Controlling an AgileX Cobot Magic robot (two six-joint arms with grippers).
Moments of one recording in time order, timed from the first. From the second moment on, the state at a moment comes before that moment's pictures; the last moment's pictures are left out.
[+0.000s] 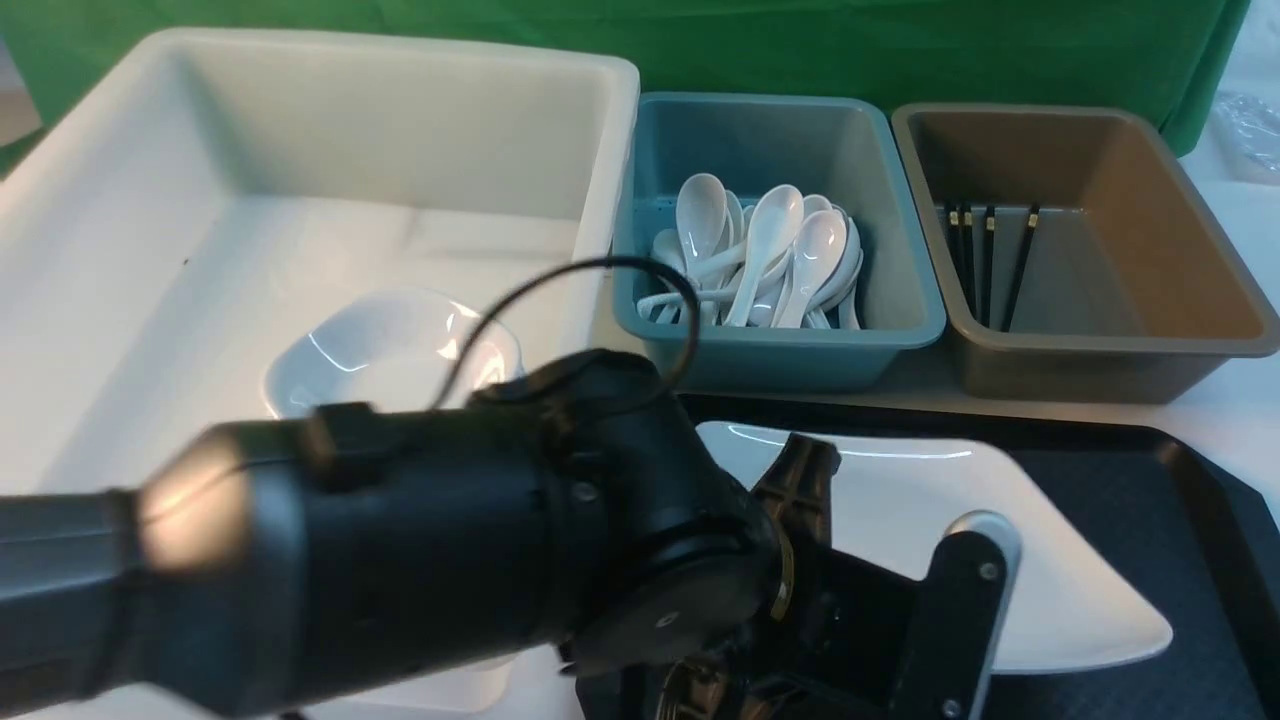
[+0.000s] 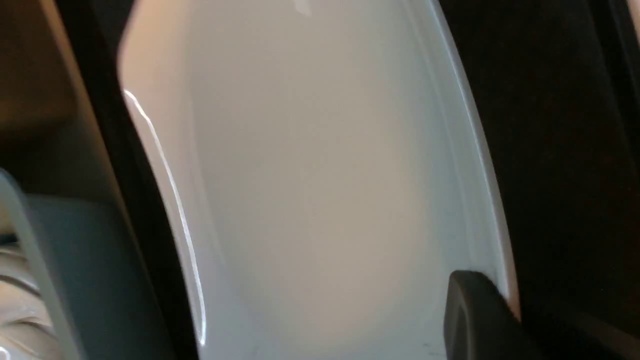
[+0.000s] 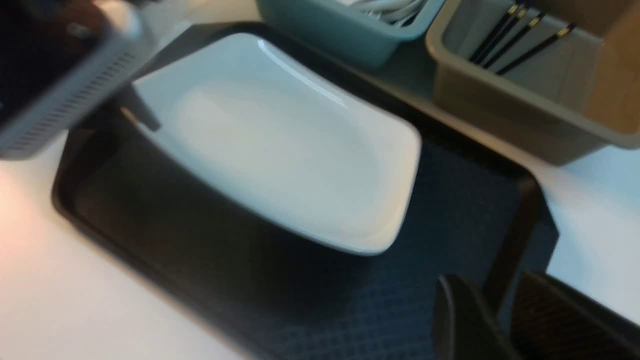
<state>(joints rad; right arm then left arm) 0.72 0.38 -0.86 -0.31 1.07 0.17 -1.06 1.60 -1.15 0.17 0.66 0.88</state>
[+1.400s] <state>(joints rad) 0.72 0.48 -0.89 -0.57 0.87 0.38 -0.56 1.27 -1.15 0.41 0.59 0.34</state>
